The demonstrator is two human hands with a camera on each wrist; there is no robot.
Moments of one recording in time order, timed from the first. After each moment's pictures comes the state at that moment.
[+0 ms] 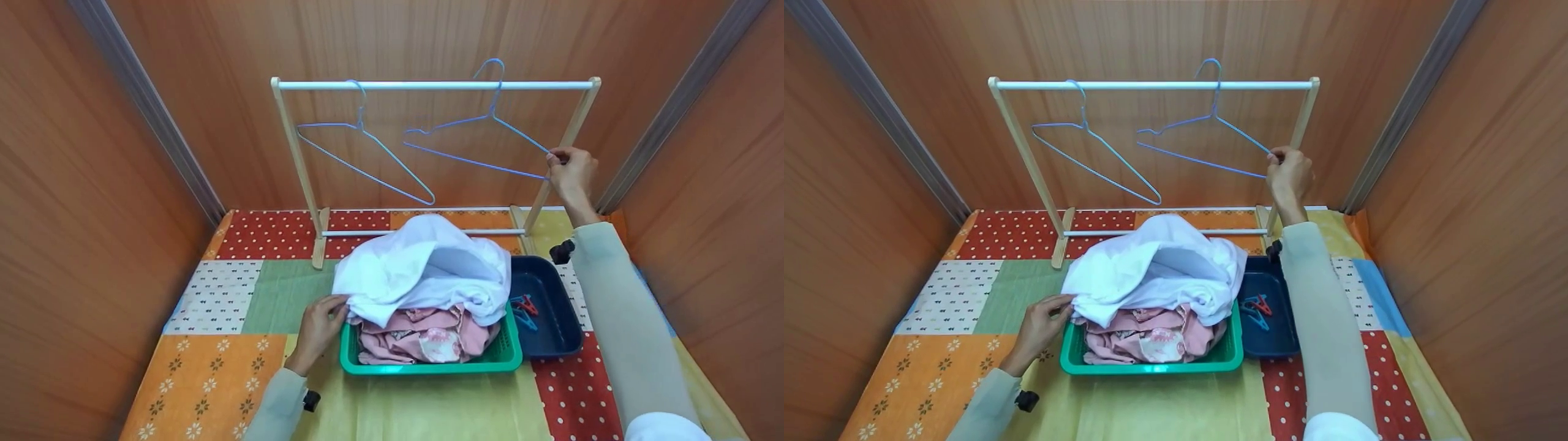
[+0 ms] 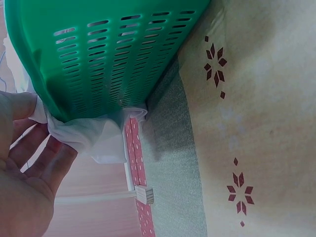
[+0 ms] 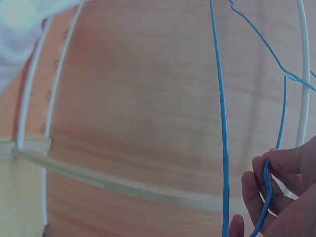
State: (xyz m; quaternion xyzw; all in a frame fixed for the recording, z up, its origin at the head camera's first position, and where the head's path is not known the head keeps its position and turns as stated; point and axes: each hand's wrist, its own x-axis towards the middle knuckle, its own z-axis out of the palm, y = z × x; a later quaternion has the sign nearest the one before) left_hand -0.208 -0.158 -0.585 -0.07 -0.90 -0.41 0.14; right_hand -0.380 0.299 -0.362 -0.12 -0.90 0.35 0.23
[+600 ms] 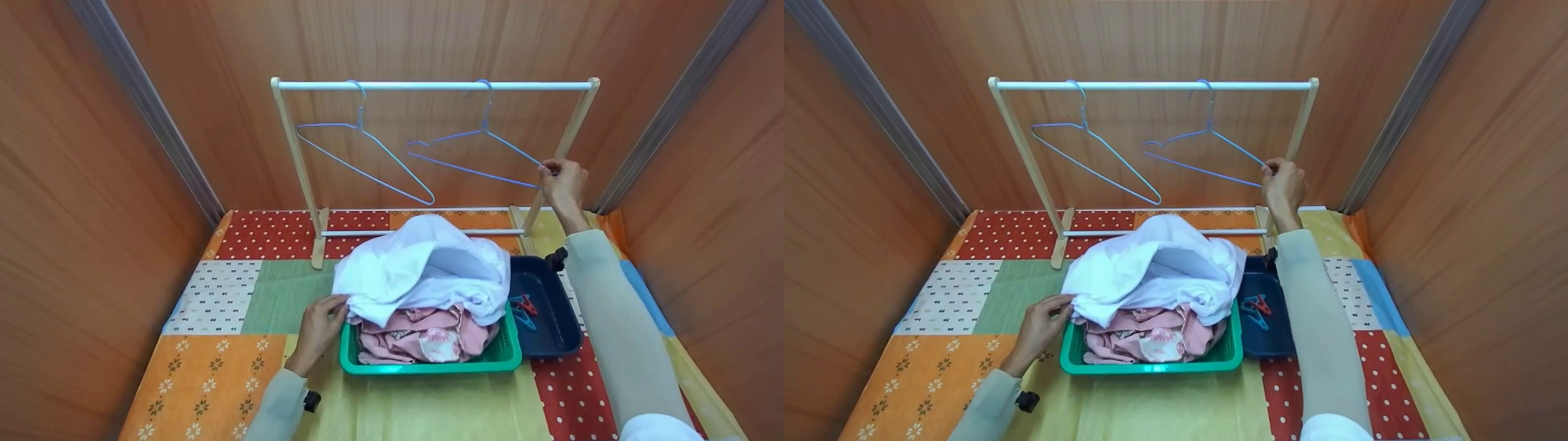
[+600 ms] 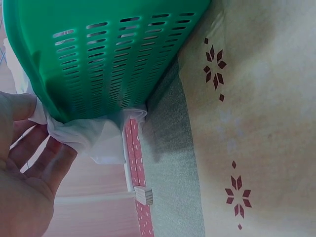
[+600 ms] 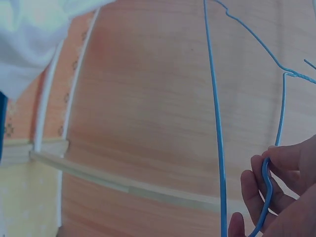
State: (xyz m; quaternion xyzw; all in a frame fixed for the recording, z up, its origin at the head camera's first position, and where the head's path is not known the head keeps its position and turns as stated) left_hand -0.207 -0.157 -0.587 -0.07 -0.90 -0.40 0.15; right_hand -0.381 0.298 -0.387 -0.12 -0.90 0.36 0.20
